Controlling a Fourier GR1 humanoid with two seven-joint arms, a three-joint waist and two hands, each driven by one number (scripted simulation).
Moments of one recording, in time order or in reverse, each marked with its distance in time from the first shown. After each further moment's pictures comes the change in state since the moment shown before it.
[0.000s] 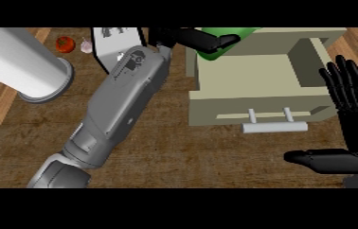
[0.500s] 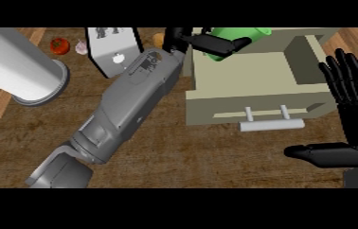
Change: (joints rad) left arm -0.084 0.000 -0.194 0.171 0.167 0.097 -0.044; right arm -0.044 -0.012 -0.007 0.023 -0.012 0.013 0.004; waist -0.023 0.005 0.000
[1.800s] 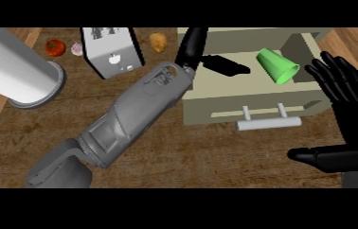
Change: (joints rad) left arm -0.013 0.000 -0.351 0.043 0.152 0.171 -0.002; right arm -0.022 0.003 0.004 -0.008 -0.144 0.087 0.027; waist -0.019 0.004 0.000
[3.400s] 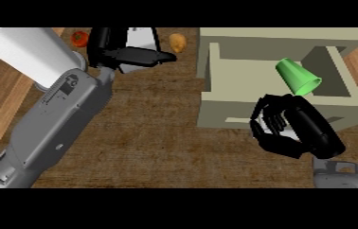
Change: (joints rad) left arm 0.389 0.370 0.224 -0.611 0.035 -0.084 0.145; right arm -0.021 -0.091 0.304 0.108 0.737 -0.074 -0.040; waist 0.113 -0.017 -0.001
